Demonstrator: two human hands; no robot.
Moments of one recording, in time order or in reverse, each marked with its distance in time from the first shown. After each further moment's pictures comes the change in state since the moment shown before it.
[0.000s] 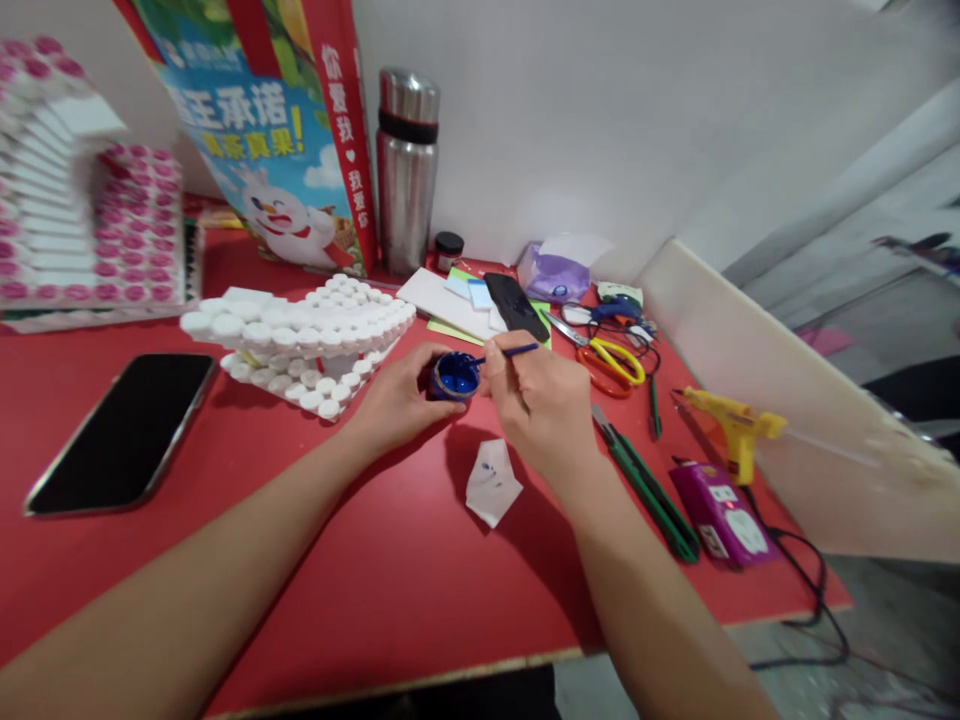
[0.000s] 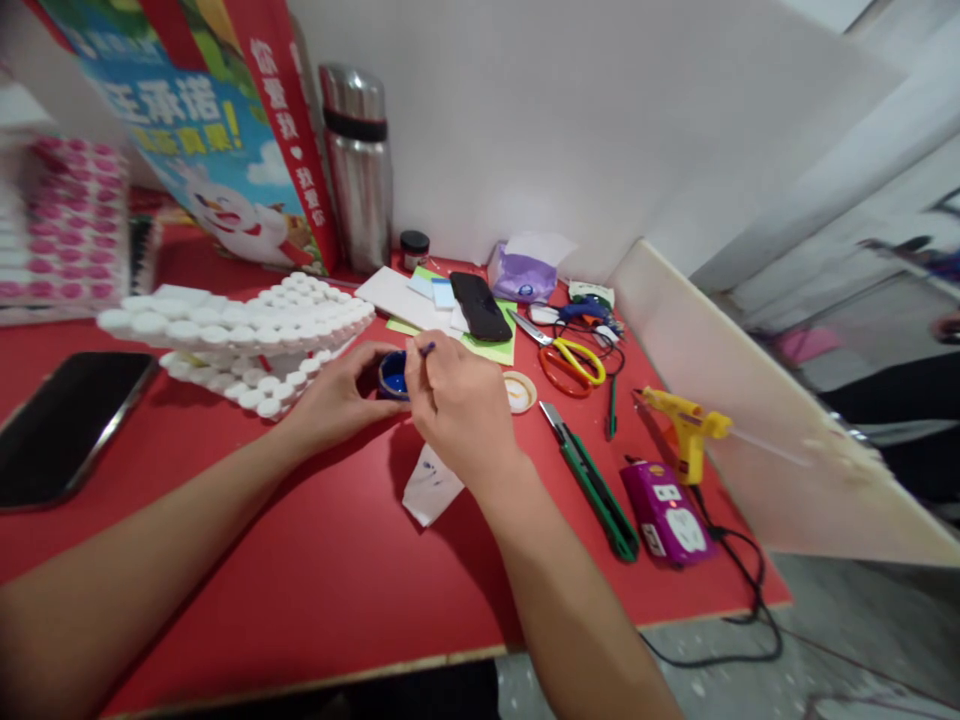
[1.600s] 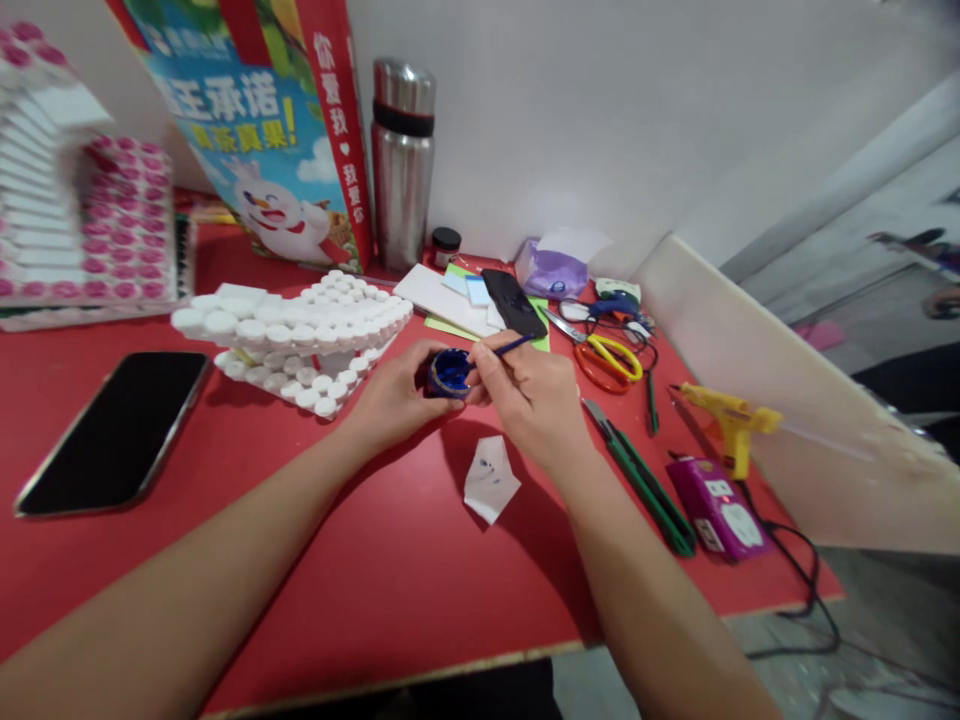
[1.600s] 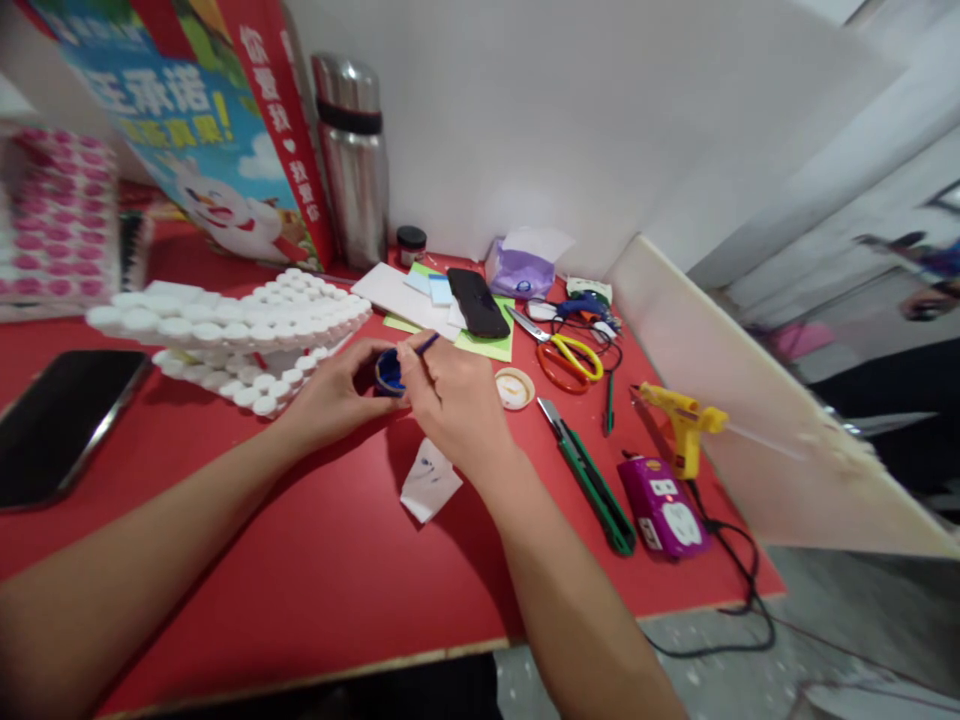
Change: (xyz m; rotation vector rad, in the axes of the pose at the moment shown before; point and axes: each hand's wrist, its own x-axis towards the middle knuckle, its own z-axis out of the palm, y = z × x) left_hand 0.001 -0.007 0.000 -0.008 -0.007 -0.011; right_hand 0.001 0.005 0.001 0.307 -0.118 0.153
